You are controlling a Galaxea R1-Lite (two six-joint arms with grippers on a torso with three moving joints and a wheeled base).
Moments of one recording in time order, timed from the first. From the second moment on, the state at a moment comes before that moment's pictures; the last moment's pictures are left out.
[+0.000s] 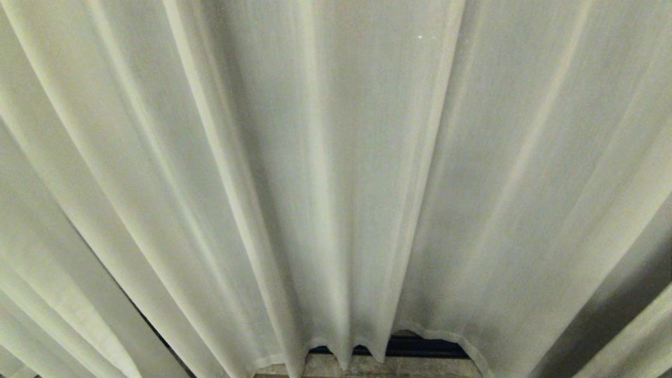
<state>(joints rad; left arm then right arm) 0.00 0.00 0.00 0.00 0.03 -0.03 0.00 0.00 0.00 0.01 0.05 -0.17</state>
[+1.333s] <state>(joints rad) 0.00 0.00 0.00 0.00 0.03 -0.03 0.00 0.00 0.00 0.01 0.05 -0.17</state>
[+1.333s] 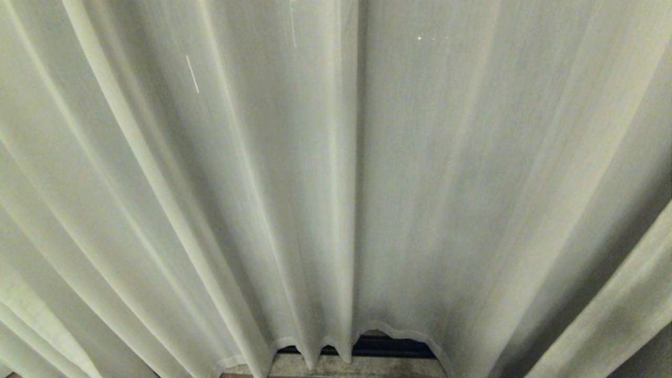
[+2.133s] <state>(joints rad) 0.00 0.00 0.00 0.00 0.03 -0.03 0.00 0.00 -0.09 0.00 0.07 -0.14</state>
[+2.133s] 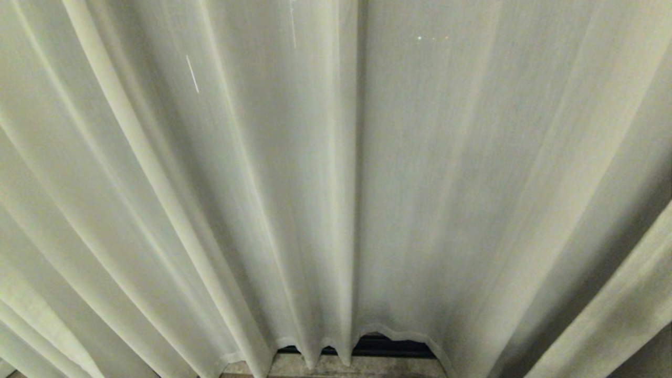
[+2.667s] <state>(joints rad) 0.00 0.00 0.00 0.00 0.03 -0.03 -0.01 0.27 -0.54 0.20 0.02 -0.04</state>
